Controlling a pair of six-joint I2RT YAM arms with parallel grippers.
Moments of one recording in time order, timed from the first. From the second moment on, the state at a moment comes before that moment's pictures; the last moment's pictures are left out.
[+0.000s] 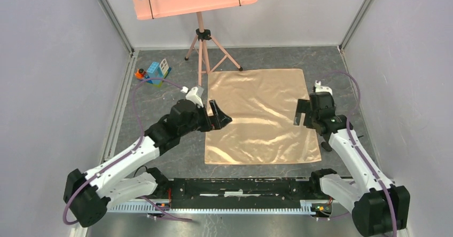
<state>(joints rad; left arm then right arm) -0.73 1.00 0.66 -0.16 0.07 -0.80 0.21 1.00 0.71 -0.56 0.25 0.25</state>
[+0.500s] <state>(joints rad) -0.71 0.91 0.76 -0.36 0.05 -0.65 -0.15 0.95 0.57 -0.96 0.16 0.39</state>
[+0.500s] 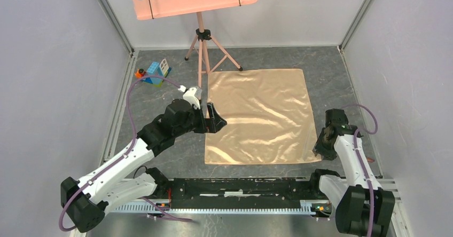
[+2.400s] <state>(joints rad) -0.72 0.92 0.75 -0.41 0.04 -0.62 -0.20 0.97 0.45 -0.73 0.10 0.39</state>
